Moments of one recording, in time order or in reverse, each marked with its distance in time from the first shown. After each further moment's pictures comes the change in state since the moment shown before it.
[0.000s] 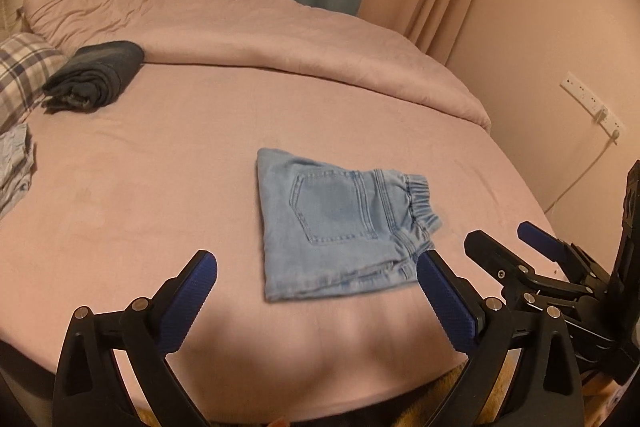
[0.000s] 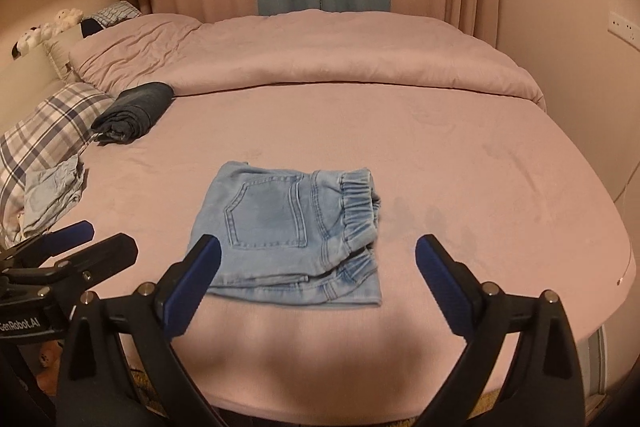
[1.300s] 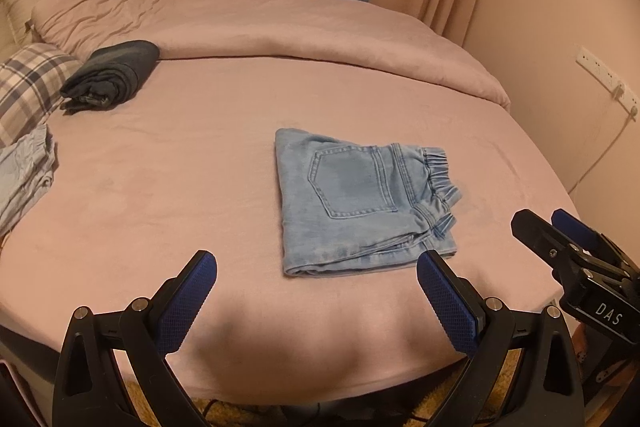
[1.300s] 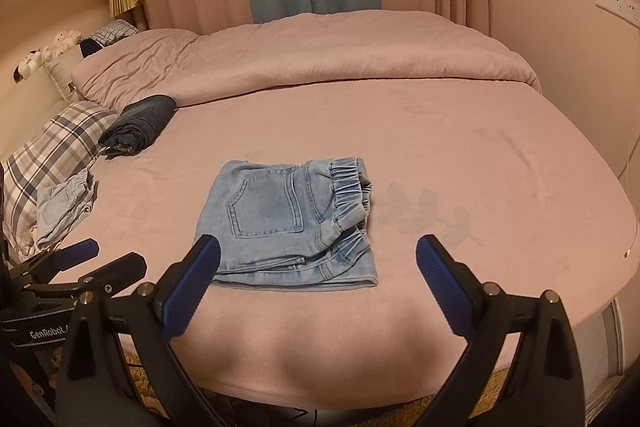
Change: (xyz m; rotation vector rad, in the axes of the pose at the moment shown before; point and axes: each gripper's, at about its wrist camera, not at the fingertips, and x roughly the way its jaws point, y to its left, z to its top) left arm -0.001 -0.011 -0.019 0.038 0.032 0.101; right arm -0.017 -0.020 -0.016 0.071 -0.017 0.039
